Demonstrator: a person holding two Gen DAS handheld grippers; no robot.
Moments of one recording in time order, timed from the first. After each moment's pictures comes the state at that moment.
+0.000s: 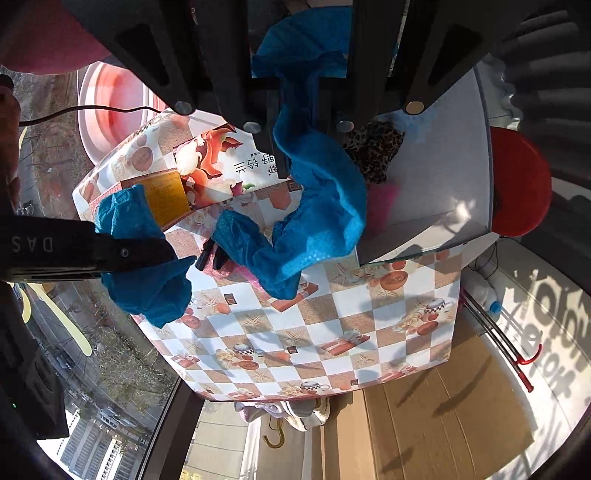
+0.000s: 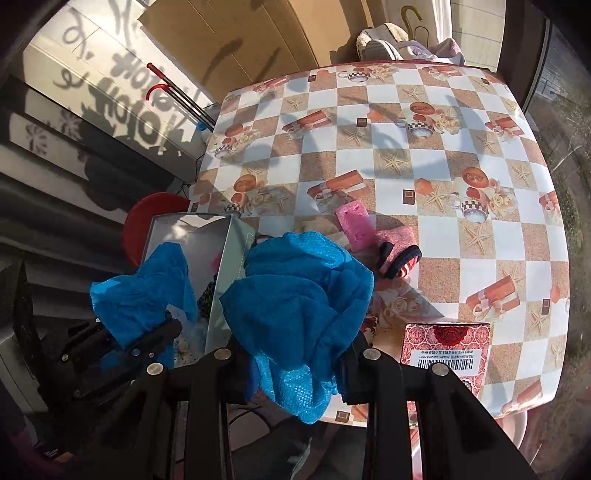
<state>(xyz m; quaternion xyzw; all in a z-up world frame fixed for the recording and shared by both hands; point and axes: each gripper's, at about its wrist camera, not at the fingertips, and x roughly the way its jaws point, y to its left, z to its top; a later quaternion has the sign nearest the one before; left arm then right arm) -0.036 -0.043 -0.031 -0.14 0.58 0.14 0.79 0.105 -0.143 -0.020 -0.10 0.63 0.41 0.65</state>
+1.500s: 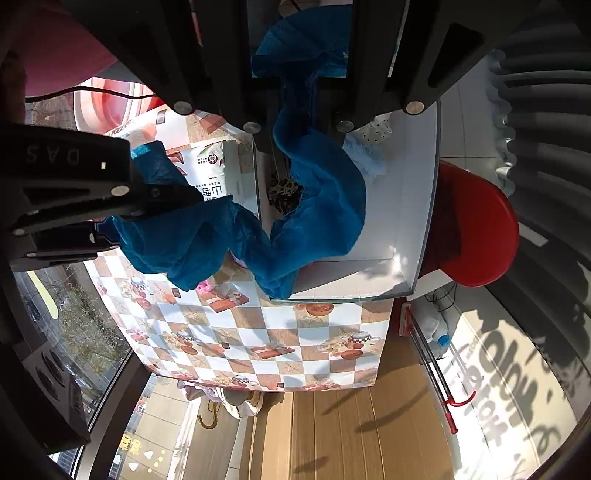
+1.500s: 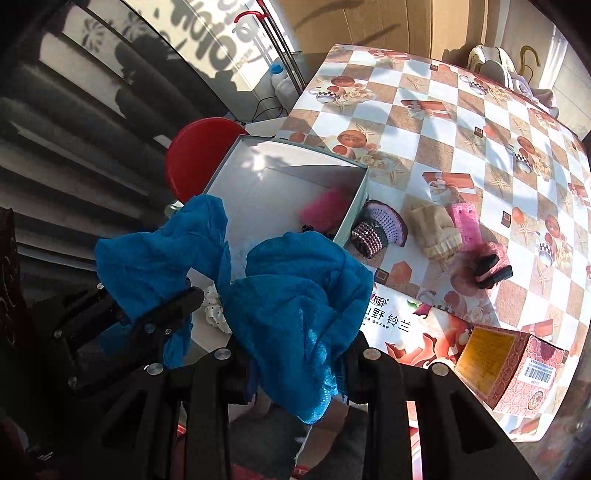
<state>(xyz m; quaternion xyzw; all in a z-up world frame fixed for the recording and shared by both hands) -0.125 -0.012 -0.025 -0.18 0.55 0.22 0.79 -0.003 -0.063 -0.018 -0.21 0.61 0.50 0.58</state>
